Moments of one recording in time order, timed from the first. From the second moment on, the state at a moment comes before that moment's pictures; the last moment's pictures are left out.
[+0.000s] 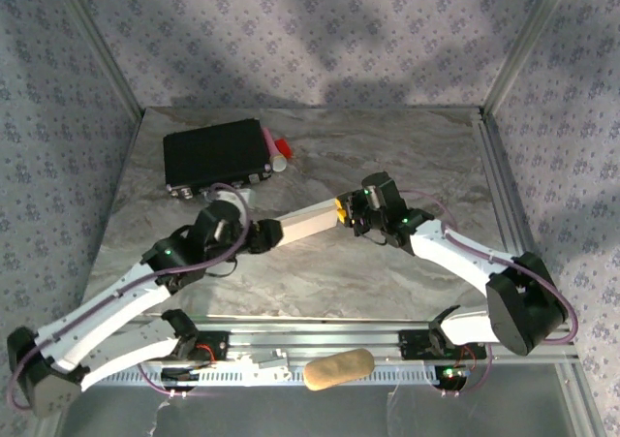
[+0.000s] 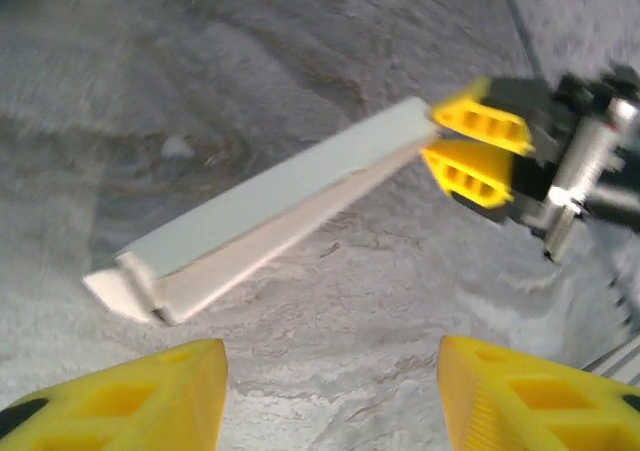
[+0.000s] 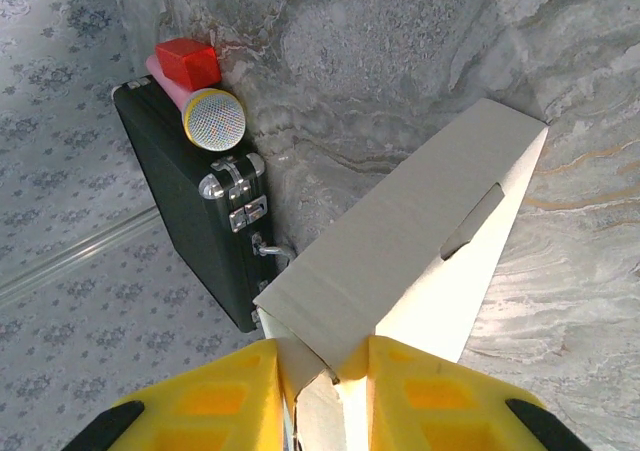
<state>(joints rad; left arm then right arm) -0.87 0.89 0.82 -0.53 -0.08 -0.69 0.60 1.33 0.78 -0.09 -0.13 1.76</state>
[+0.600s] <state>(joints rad) -1.04 1.28 0.92 -0.67 -0.60 0.06 0.59 1.36 0.81 -0.11 -0.14 1.75</state>
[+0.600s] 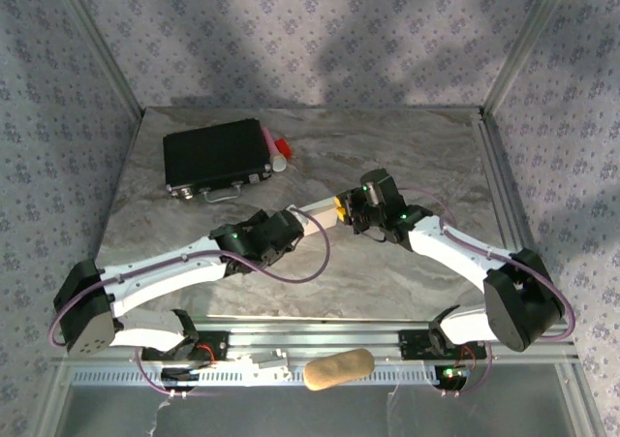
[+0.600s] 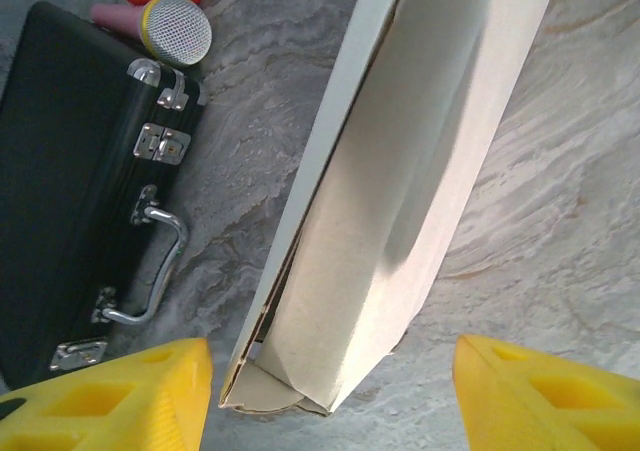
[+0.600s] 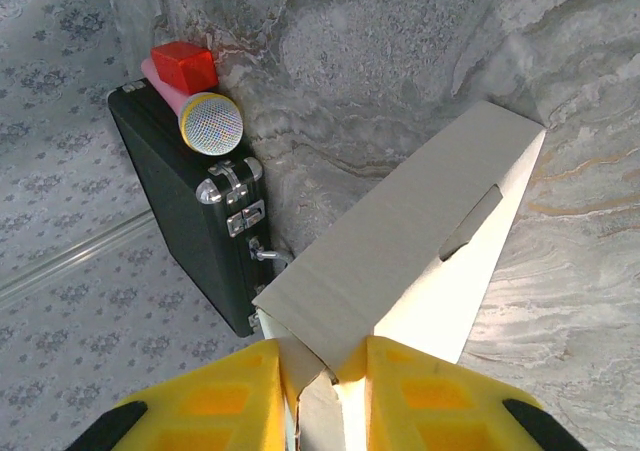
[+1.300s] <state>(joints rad) -1.06 1.30 0.86 -0.57 -0.72 0.06 0.58 1.36 0.81 -0.11 -0.15 1.74</state>
